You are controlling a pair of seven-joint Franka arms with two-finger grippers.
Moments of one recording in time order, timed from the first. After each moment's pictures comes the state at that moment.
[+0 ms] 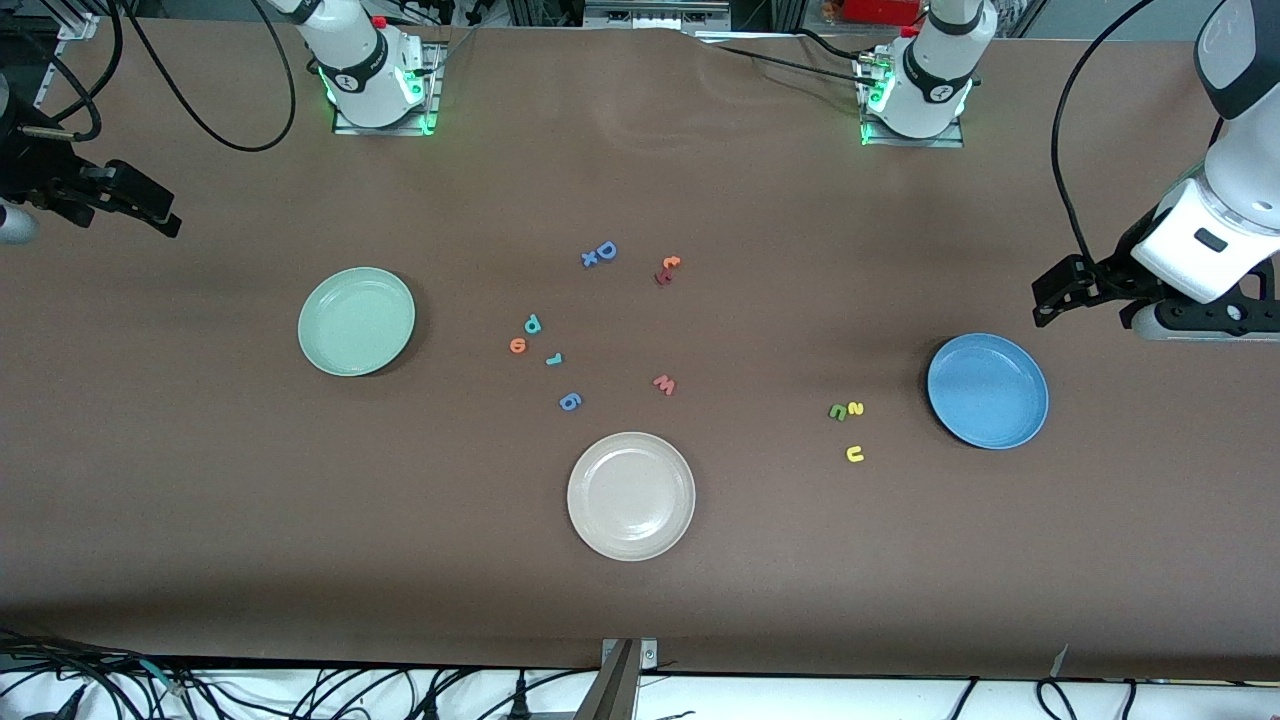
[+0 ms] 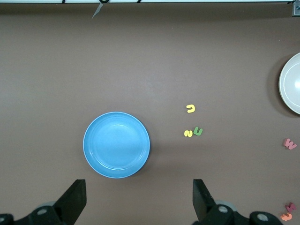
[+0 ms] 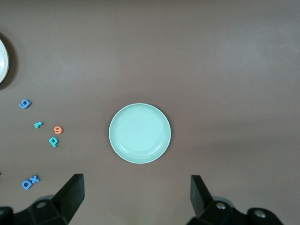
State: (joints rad) left arm 0.07 0.09 -0.16 -1.61 0.02 1.78 -0.09; right arm 0.03 -0.05 -0.01 -1.63 -0.01 1.58 0.13
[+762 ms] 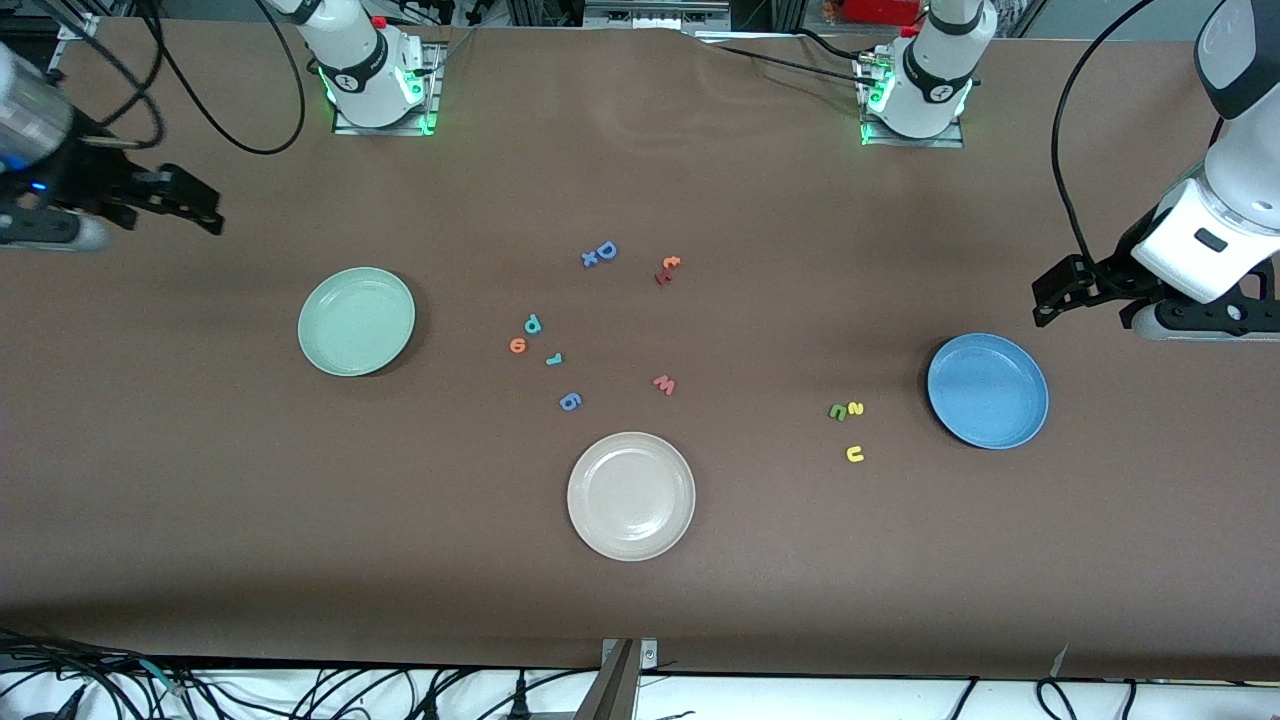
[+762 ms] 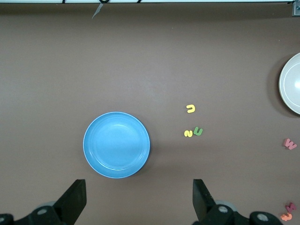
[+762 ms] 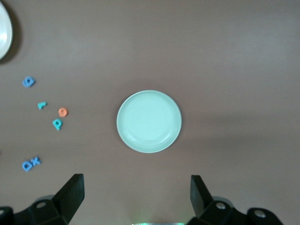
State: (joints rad) left arm 0.07 0.09 -0.16 -1.61 0.02 1.78 -0.09; right arm 0.10 0.00 0.04 -1.64 -0.01 1.55 0.15
